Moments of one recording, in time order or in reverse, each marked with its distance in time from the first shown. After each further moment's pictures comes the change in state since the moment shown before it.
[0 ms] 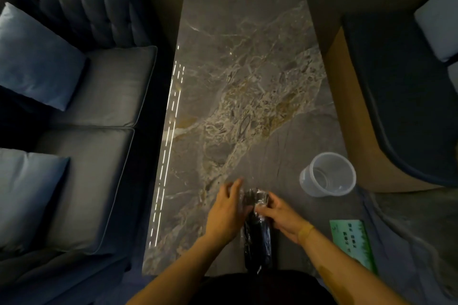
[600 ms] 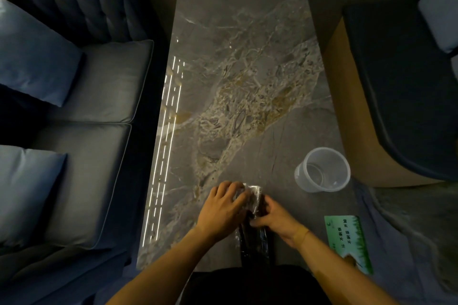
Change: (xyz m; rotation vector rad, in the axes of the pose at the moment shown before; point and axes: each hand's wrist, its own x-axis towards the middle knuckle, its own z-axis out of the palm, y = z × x) left_hand 0.000 -0.005 -0.001 0.514 0.184 0.486; right_hand -0.007 0.014 -0.010 -0.145 -0.079 0.006
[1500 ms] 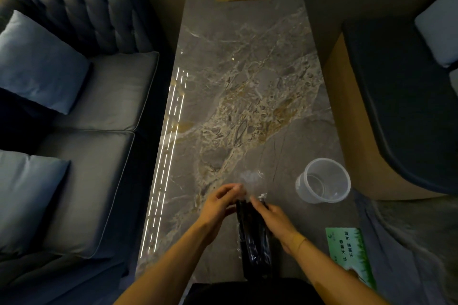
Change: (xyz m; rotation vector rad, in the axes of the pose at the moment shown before) left_hand 0.025 -0.008 -0.010 -1.690 -0.117 -0.910; right_hand 0.000 -0.021 0.009 -0.062 0.167 0.061
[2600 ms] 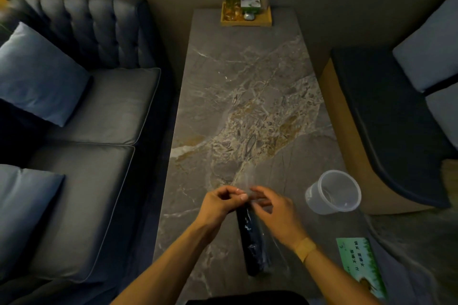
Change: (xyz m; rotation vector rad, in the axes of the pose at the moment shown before) left_hand -0.010 0.039 -0.043 -0.078 -0.118 0.254; right_hand -0.030 -0.061 0.043 -0.463 0.246 -0.549
